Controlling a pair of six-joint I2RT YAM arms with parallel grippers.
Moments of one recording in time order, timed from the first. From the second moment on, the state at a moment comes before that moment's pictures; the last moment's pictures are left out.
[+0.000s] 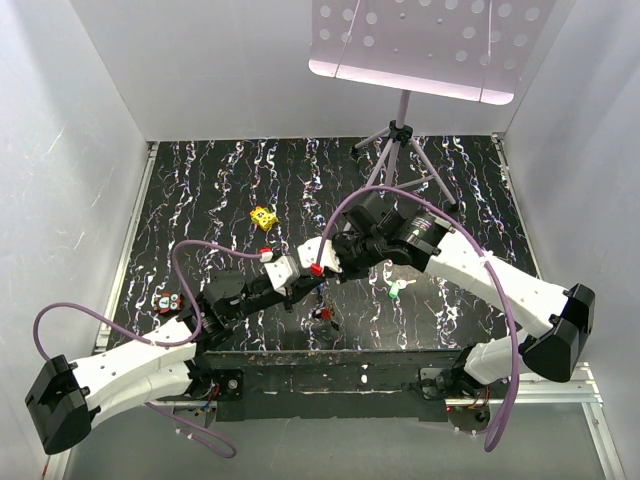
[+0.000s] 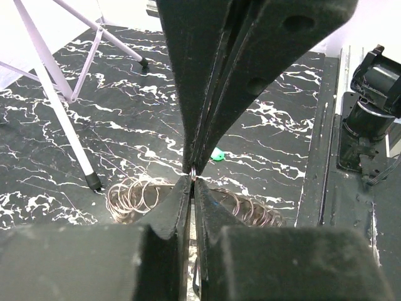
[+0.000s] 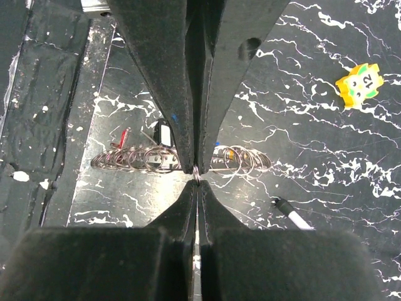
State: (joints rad) left arm -0.90 0.81 0.40 0.44 0.26 0.07; right arm 0.96 1.38 1.38 -0.88 -0.46 -0.87
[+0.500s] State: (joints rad) left arm -0.90 0.57 0.22 0.54 0.22 0.02; right arm 0.84 1.39 1.46 -0.89 -0.78 -0.76
